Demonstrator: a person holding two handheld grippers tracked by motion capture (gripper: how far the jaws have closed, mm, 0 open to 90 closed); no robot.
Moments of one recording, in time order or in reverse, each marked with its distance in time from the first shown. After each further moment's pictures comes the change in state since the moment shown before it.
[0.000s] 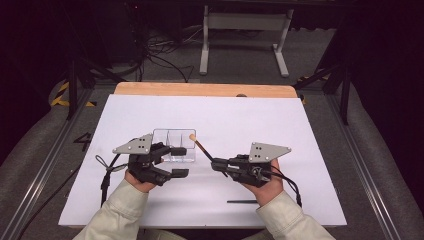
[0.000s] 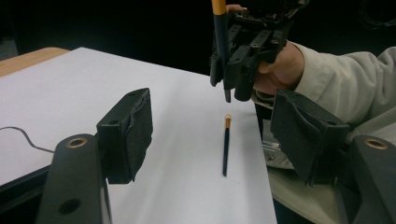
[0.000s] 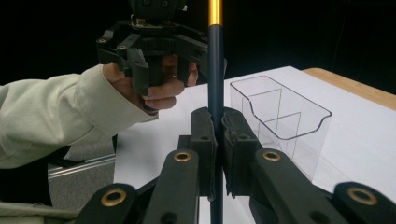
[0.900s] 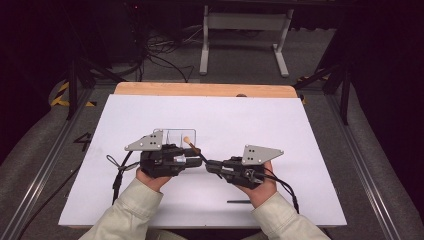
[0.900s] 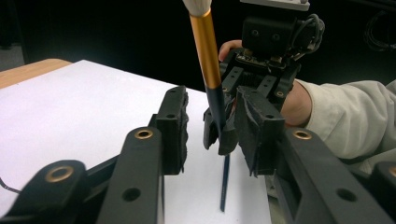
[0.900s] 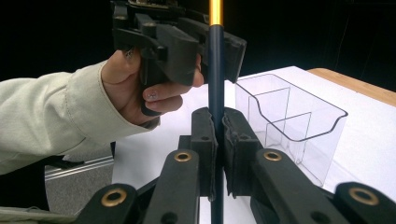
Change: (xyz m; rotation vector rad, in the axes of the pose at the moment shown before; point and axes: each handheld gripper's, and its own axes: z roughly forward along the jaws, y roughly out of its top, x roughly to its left) left arm -0.005 0.015 0.026 -0.042 0.026 -0.039; right arm 0.003 -0.007 0.015 0.006 0.007 -0.001
